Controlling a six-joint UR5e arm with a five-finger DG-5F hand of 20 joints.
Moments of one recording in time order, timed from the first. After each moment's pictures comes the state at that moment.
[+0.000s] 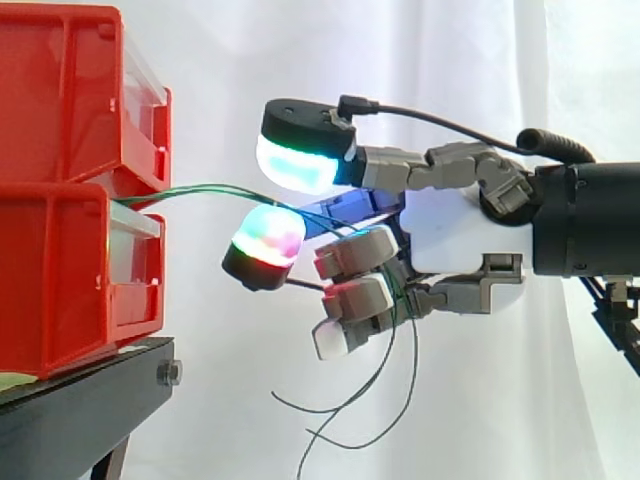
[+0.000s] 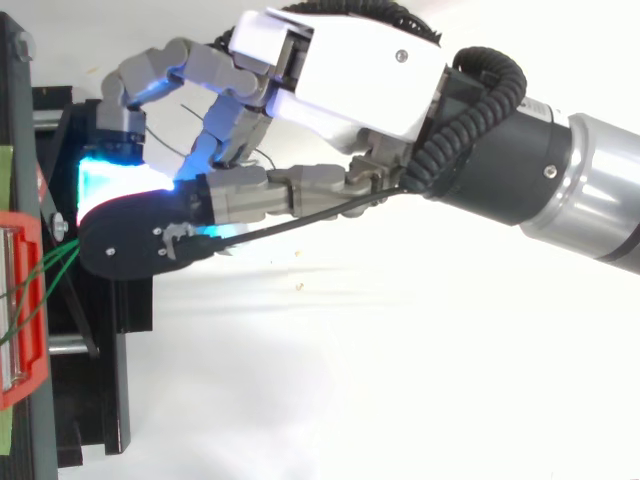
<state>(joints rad) 0.15 -2.35 -1.03 -2.85 -1.13 -0.25</state>
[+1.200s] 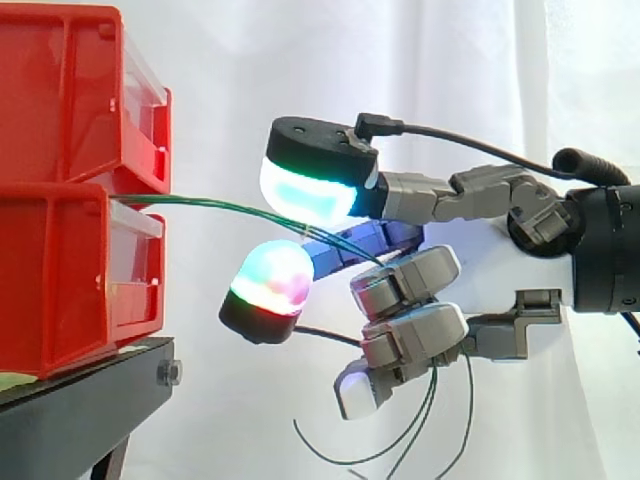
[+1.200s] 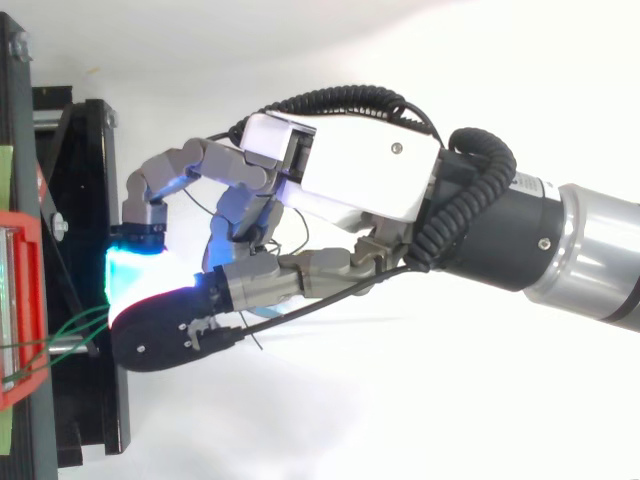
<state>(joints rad) 0.20 -2.35 -1.07 -2.87 -1.11 -0.18</state>
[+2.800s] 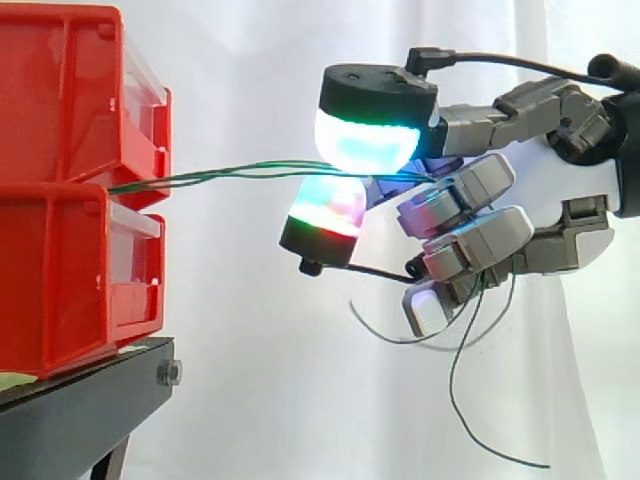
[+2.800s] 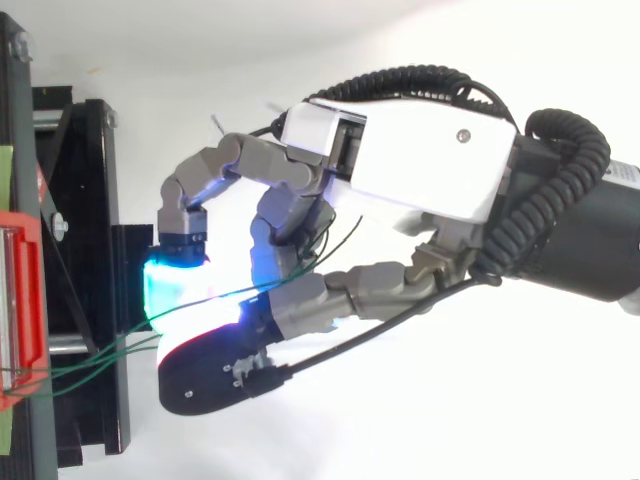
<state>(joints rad) 0.20 -2.27 -1.02 -3.10 -1.12 -0.17</state>
